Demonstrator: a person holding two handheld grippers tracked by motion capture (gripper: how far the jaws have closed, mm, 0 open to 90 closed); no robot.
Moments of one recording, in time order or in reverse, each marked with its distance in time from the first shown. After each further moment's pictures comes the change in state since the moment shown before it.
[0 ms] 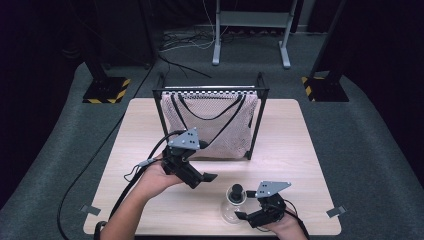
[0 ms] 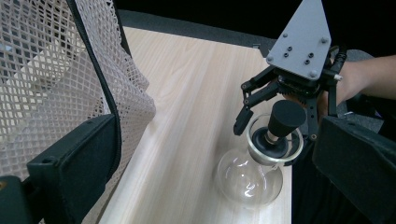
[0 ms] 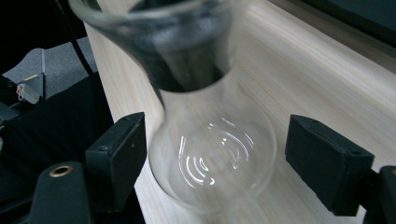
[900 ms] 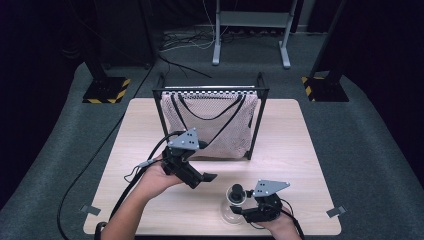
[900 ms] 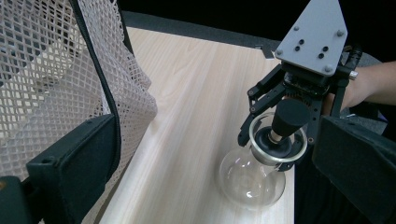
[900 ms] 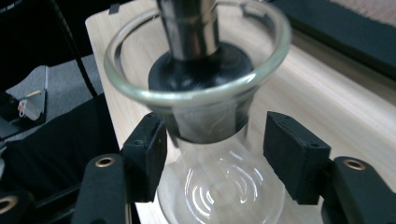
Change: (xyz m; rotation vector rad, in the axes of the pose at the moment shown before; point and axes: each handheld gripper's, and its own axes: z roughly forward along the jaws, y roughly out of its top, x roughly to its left) left arm 0.001 -0.003 0.001 -0.006 0.009 -0.005; right arm 0.006 0.009 0.002 -0.088 0.001 -0.010
